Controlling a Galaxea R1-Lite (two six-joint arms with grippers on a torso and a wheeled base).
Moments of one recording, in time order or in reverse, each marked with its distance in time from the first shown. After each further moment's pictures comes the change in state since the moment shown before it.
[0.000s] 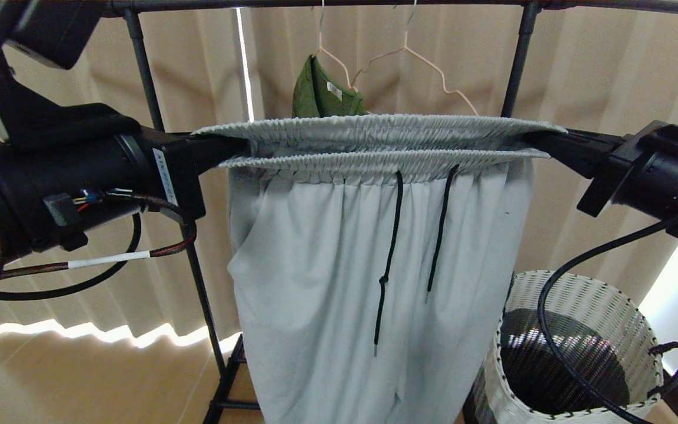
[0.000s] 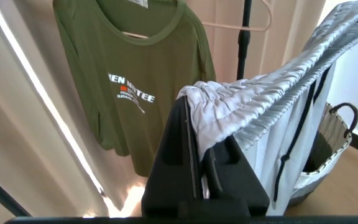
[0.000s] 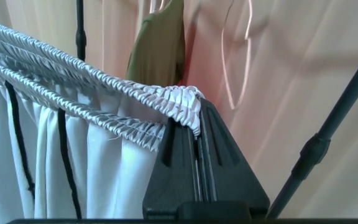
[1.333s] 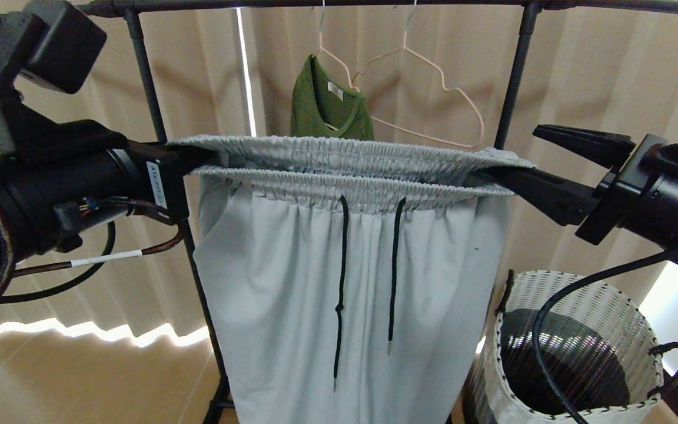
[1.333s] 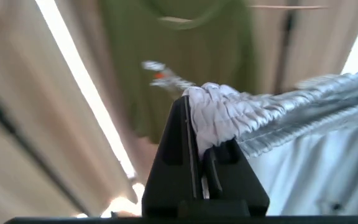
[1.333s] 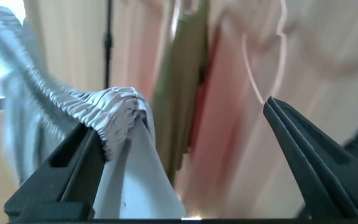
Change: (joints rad) left arm 0.075 0.000 0.041 -0.018 0.115 0.066; right arm 0.097 -0.029 0.090 -0.098 0.034 0.013
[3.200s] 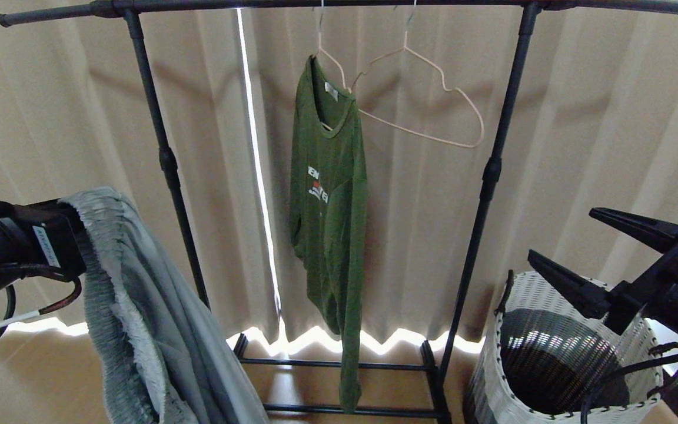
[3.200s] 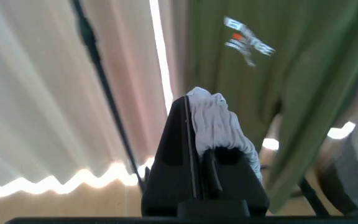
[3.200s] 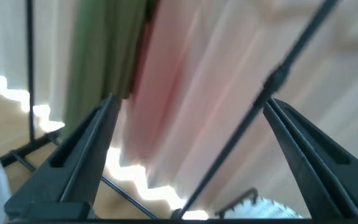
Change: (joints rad) left arm 0.274 -0.197 0.273 -0.042 -0.085 -0.050; right arm -0.136 -0.090 0.389 -0.159 -0.139 -0.224
